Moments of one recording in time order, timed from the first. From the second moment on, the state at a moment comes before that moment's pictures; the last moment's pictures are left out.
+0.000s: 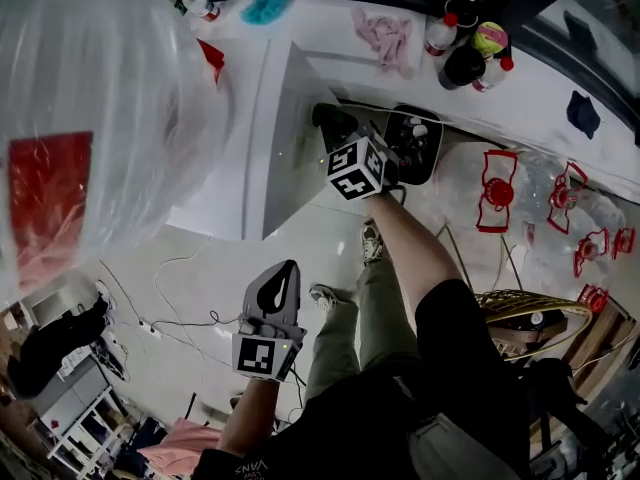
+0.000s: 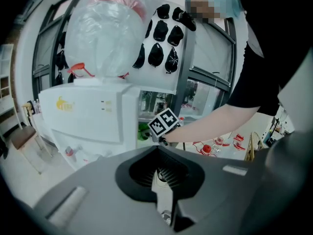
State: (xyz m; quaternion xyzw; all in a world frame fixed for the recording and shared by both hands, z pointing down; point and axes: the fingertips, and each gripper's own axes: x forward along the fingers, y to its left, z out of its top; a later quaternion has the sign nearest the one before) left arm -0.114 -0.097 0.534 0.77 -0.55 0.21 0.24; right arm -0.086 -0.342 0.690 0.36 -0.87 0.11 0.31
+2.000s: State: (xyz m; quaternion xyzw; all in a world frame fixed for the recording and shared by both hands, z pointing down) left arm -0.108 -0.118 0.563 0.79 -0.51 0.24 0.24; right arm -0.082 -0.341 0.756 0.38 -0.86 0.18 0.29
